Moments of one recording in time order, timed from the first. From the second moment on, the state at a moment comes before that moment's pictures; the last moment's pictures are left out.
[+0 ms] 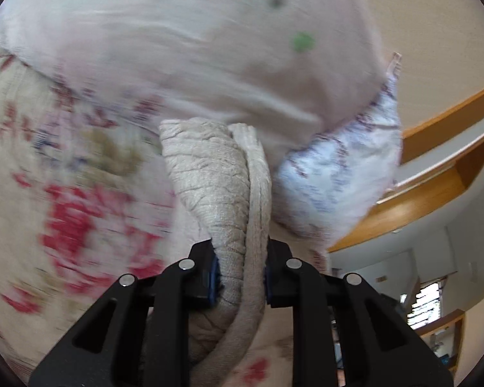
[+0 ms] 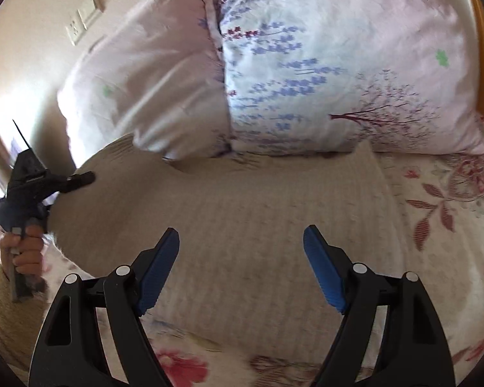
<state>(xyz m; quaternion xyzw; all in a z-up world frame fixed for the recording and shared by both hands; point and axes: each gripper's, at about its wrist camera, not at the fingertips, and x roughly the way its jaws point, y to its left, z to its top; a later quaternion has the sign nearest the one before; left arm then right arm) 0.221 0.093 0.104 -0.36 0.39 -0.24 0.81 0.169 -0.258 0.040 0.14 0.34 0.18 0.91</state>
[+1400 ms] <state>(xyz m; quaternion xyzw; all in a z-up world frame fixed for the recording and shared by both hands) 0.206 0.029 0.037 -0.21 0.47 -0.24 0.82 0.241 -0.252 -0.006 0.32 0.47 0.27 0.77</state>
